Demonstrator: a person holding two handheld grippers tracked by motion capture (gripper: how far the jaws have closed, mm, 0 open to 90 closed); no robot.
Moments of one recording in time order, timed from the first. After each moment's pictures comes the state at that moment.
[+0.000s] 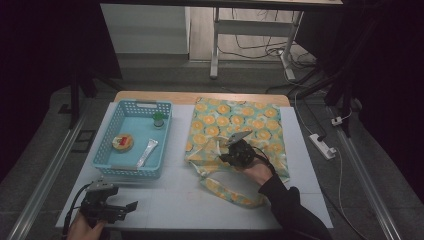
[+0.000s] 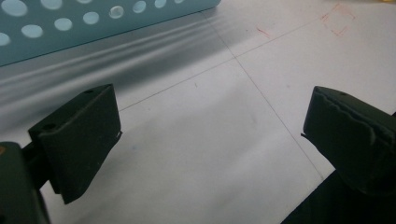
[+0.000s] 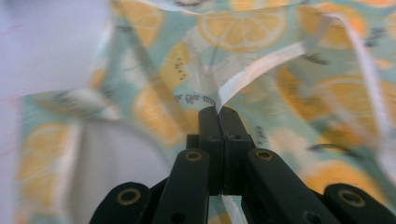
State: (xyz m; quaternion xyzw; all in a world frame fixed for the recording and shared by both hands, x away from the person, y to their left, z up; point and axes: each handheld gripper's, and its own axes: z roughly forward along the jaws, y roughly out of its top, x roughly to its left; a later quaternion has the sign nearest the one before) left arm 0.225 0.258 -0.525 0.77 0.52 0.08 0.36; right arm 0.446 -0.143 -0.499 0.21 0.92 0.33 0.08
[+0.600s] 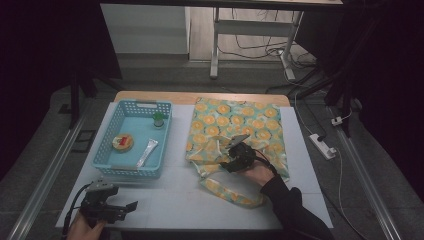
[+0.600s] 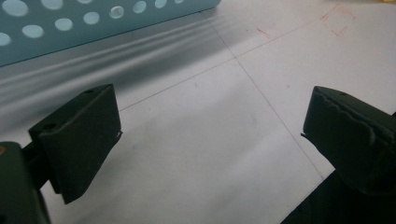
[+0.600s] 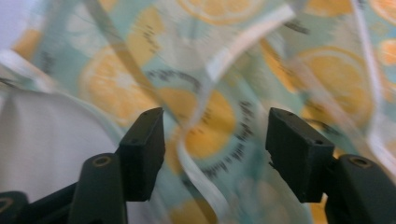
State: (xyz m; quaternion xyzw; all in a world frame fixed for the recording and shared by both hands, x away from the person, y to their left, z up) left arm 0.225 0.258 -0.525 0.77 0.52 0.08 0.36; right arm 0.449 -0.149 -0.517 0.21 0.93 0.29 0.12
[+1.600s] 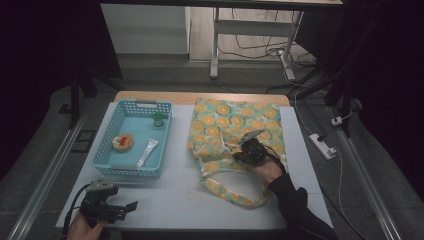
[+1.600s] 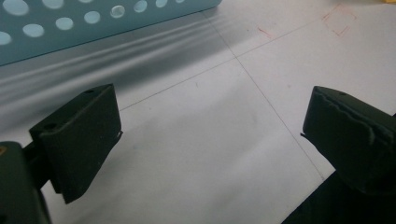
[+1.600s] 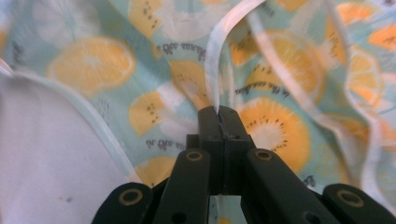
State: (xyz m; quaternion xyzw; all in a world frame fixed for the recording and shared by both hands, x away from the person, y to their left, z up) left arm 0.225 0.258 -0.525 0.77 0.52 0.08 0.36; right arm 0.464 -0.183 -0.509 0.25 0.91 0.32 0.08
